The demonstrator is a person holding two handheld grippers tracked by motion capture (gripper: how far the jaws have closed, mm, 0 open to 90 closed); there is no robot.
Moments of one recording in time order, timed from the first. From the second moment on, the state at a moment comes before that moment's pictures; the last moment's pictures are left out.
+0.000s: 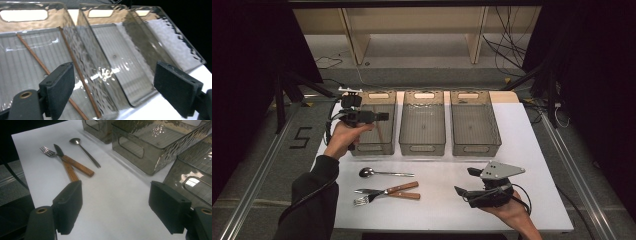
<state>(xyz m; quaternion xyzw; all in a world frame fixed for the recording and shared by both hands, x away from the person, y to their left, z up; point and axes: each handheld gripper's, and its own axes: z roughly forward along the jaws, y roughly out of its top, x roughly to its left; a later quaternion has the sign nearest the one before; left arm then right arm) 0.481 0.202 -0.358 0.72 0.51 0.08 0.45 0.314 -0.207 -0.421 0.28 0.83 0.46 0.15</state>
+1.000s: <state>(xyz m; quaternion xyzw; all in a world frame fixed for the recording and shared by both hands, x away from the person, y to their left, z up) 0.406 0.199 -0.399 0.79 0.43 0.10 0.42 0.314 -0.205 -0.428 0.28 0.83 0.46 0.13</state>
